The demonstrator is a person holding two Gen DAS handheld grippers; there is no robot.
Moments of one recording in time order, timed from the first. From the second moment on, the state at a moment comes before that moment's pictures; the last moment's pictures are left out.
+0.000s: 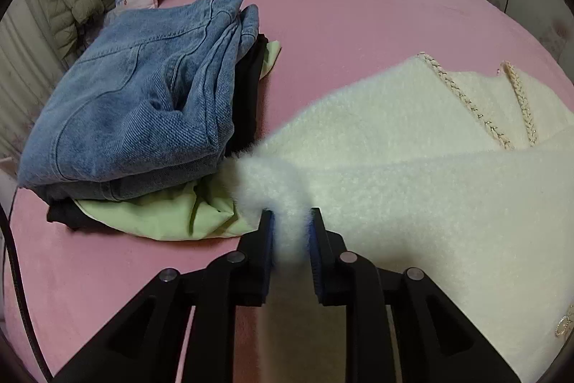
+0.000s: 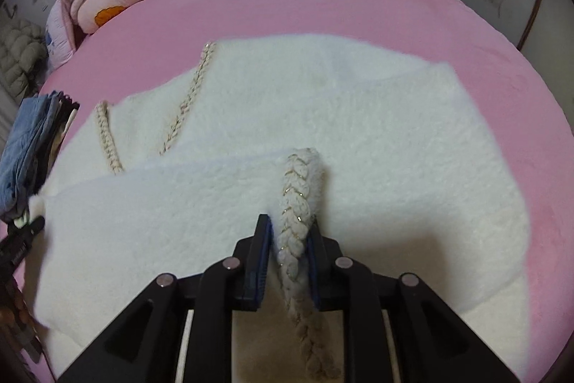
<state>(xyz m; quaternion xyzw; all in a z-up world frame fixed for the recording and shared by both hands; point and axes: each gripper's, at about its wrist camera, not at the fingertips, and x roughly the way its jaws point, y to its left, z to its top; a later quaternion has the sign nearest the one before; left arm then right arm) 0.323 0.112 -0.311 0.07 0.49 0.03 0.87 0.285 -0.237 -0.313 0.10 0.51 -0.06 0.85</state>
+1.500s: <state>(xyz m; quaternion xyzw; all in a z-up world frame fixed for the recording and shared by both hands) 0.220 0.066 -0.237 -0.07 0.52 0.07 0.85 0.205 -0.240 -0.239 0.03 0.51 -0.01 0.86</state>
